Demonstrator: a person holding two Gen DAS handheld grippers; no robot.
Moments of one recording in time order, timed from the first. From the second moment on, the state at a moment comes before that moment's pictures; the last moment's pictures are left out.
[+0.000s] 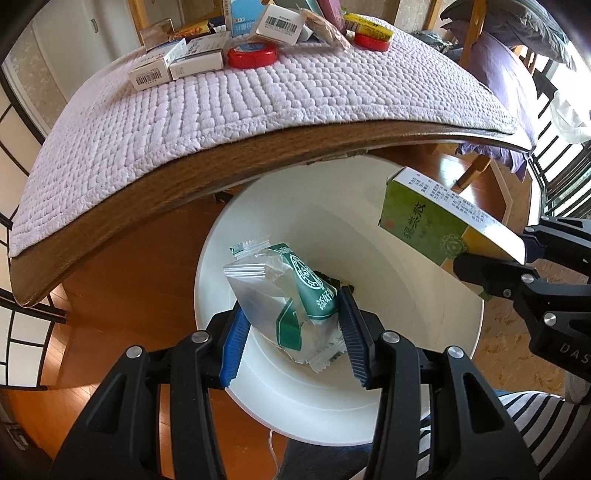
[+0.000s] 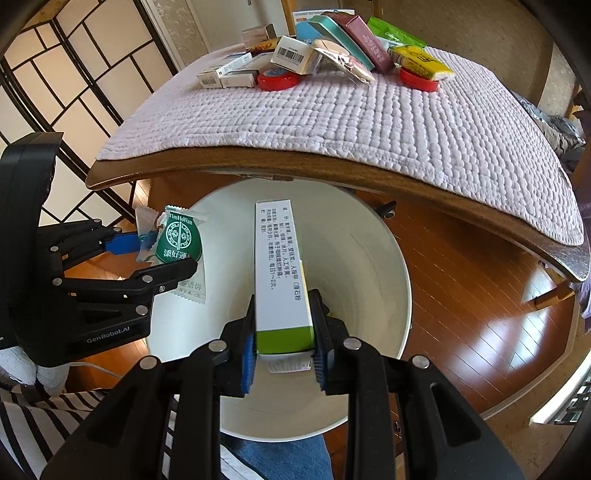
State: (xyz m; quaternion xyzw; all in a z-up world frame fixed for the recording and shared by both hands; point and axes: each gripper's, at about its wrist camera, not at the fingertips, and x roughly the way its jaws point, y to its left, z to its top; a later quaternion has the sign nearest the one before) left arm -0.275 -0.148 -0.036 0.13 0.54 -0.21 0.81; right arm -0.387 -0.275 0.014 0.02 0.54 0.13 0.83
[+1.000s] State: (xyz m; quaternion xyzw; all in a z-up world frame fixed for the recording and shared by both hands) left arm -0.269 -0.162 -0.069 0.15 0.56 -0.20 0.79; right arm -0.365 -0.268 -0.013 0.03 0.56 0.13 0.82
